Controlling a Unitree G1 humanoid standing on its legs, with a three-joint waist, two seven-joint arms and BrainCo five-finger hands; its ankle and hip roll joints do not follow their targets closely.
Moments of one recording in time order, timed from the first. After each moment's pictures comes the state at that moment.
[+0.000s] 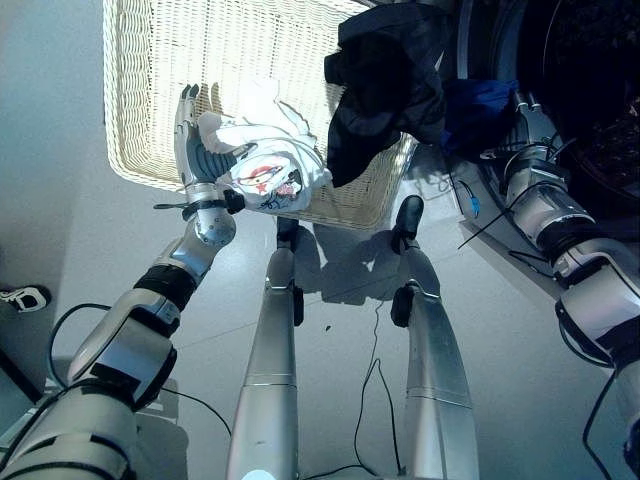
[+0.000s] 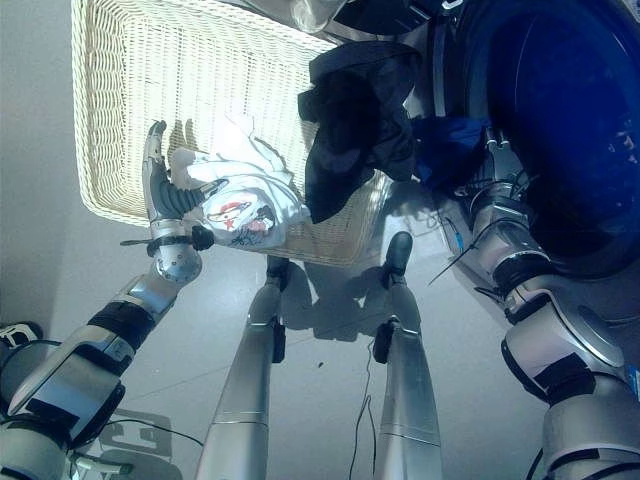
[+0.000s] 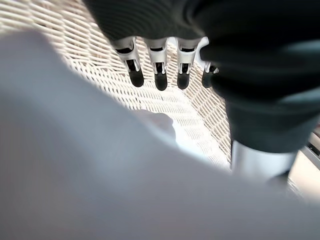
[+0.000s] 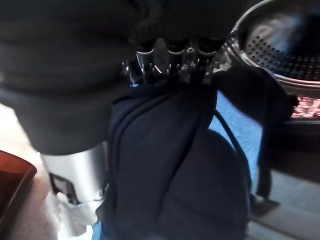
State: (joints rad) left arm -0.94 0.59 -0.54 0.84 -0.07 -0.40 0.86; right arm -1.26 -0.67 0.73 1.15 -0.23 0.18 -0.54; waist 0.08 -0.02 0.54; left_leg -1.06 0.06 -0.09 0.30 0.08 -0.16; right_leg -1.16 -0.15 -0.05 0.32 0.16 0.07
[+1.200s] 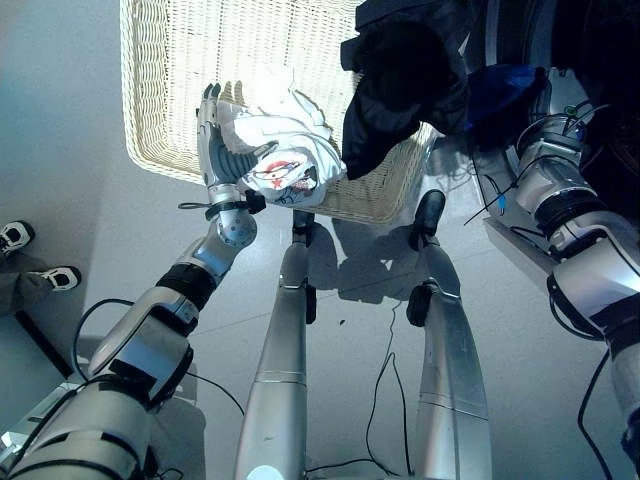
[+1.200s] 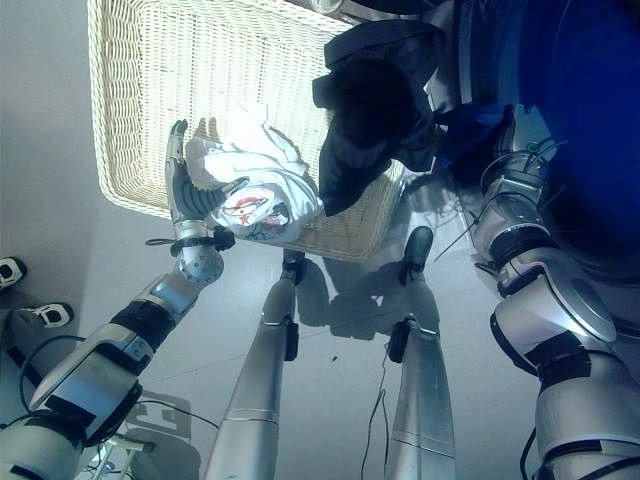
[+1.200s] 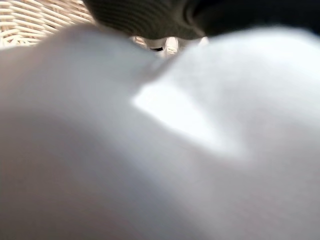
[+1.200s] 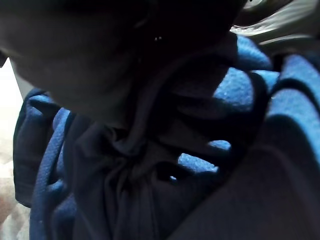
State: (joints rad) left arm -0.95 0.53 -0.57 0.80 -0.05 -0.41 0.91; right arm -1.36 -0.67 0.74 1.22 -0.33 0.34 -0.63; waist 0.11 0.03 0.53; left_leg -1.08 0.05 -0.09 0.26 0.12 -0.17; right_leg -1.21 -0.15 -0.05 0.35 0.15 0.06
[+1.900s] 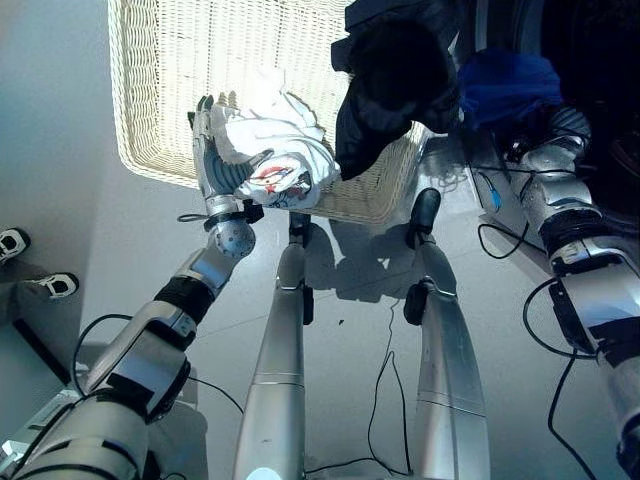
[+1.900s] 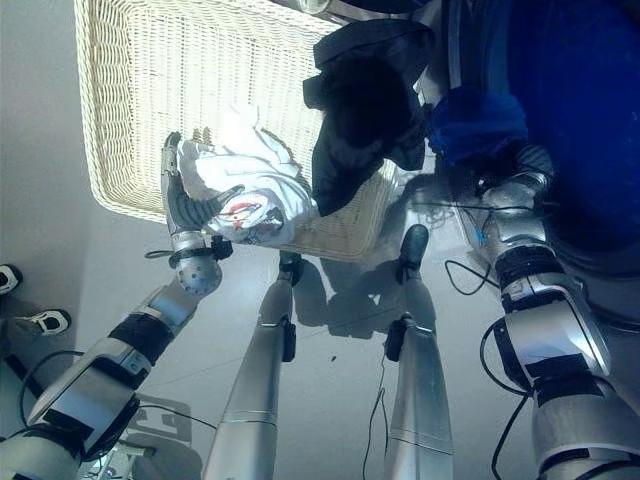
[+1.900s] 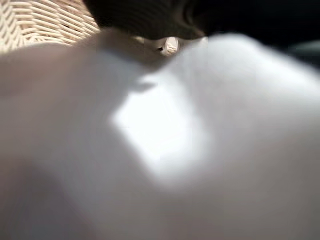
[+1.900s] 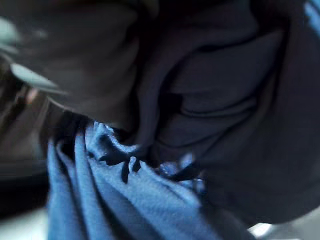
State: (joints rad) left arm -0.86 0.52 -0.52 0.73 -0.05 -0.41 0.93; right arm -1.19 -0.65 0.24 1.04 0.69 -0.15 -0.71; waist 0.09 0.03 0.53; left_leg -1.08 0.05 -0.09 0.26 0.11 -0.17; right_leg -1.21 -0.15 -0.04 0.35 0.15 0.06
